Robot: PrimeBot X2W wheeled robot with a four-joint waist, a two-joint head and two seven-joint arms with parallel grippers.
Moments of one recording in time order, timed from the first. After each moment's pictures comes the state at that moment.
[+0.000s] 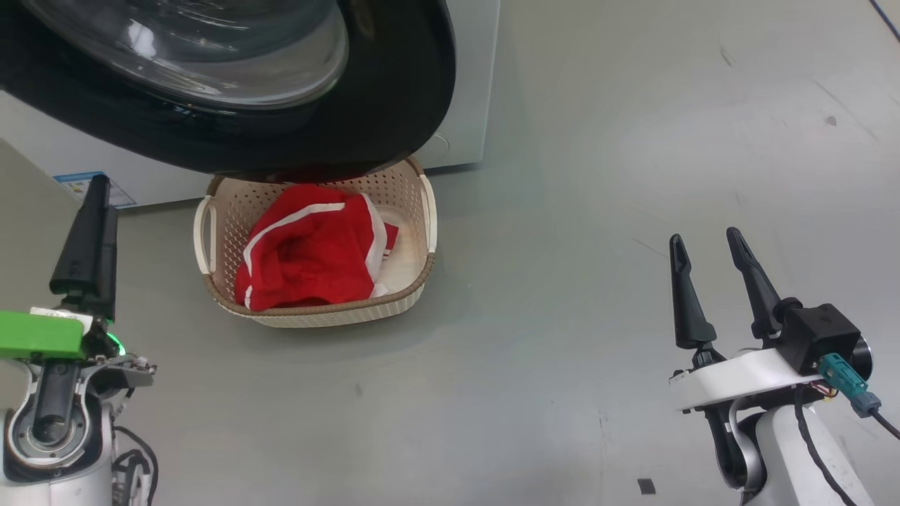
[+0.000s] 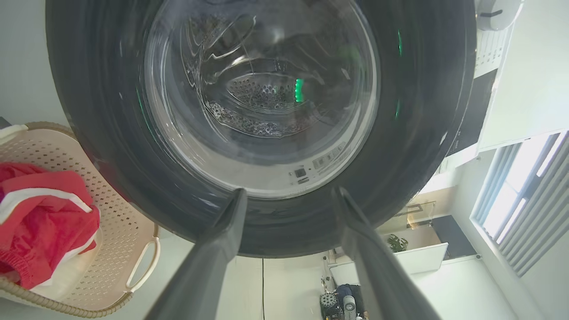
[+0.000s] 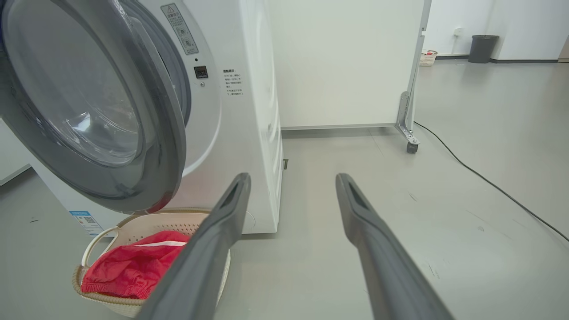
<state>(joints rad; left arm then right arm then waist) -0.28 0.04 0.19 0.05 -1.50 -0.12 0.28 -0.12 -0.07 0.15 0.12 0.27 0.01 -0.25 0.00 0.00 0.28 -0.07</state>
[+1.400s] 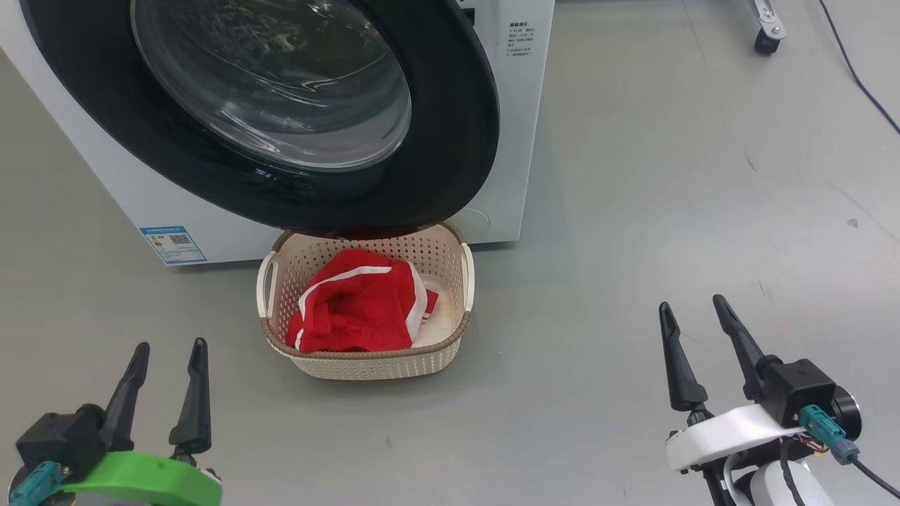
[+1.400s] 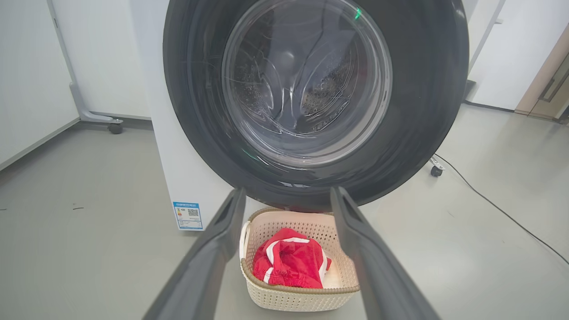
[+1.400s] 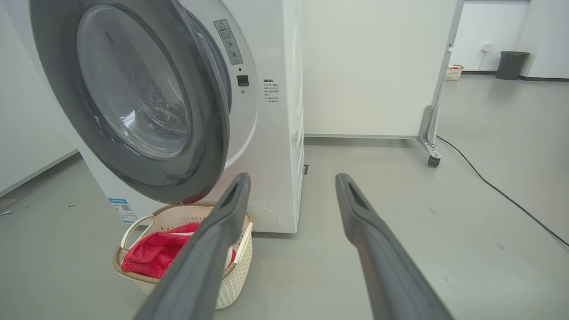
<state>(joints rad) 0.06 0.21 -0.11 0.00 -0.57 -0.07 -0.13 0.00 -0.07 0.15 0.14 0.24 0.02 -0.25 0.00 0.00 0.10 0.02</state>
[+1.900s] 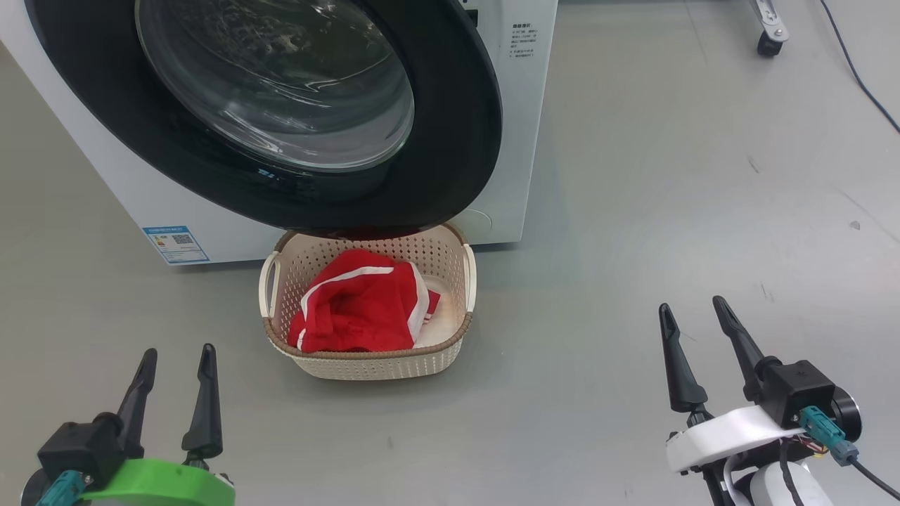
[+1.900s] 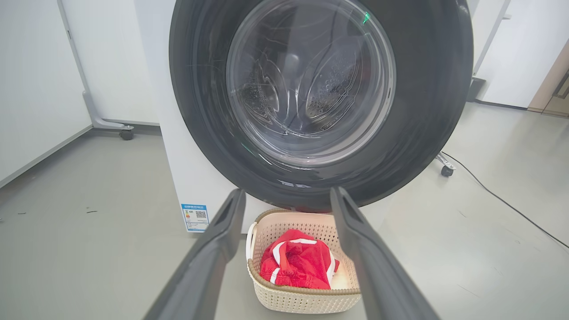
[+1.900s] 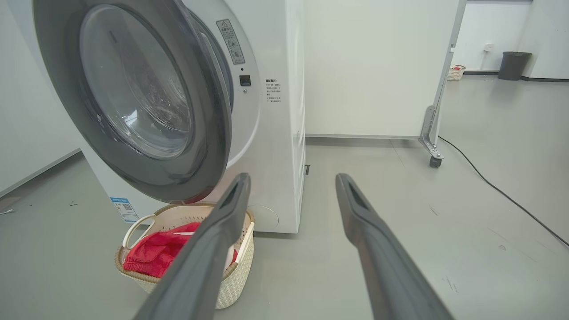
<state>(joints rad) 0.06 0.18 -0.13 0.03 -0.52 -0.03 -0.18 0.00 -0.07 0.15 0.14 0.24 0.02 -0.25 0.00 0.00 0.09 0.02</state>
